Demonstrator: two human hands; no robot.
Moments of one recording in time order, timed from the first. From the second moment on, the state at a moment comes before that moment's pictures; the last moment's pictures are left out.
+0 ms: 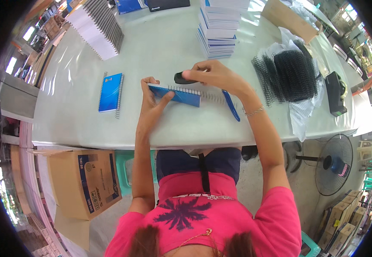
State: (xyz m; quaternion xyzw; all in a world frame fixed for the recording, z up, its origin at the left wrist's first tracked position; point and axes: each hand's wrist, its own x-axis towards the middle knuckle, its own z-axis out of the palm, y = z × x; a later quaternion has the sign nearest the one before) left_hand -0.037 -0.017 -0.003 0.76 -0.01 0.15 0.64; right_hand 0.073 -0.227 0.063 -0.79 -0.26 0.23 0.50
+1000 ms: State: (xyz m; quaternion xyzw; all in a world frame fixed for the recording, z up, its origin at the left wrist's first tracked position) left_hand -0.040 -0.020 0.000 0.66 -0.05 0.06 0.75; right_hand 0.081 -0.255 0.060 -0.60 -0.33 0.40 0.61
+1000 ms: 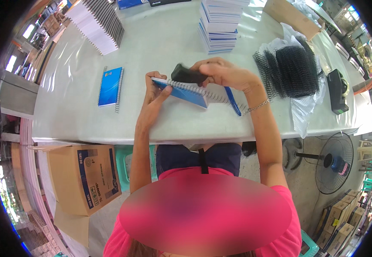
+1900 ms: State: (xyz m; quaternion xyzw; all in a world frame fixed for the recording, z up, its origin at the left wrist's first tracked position) left_hand -0.041 -0.019 -0.001 0.71 -0.03 0.08 0.70; right_hand 0.064 -0.256 0.074 -0.64 -0.30 0.34 0.62
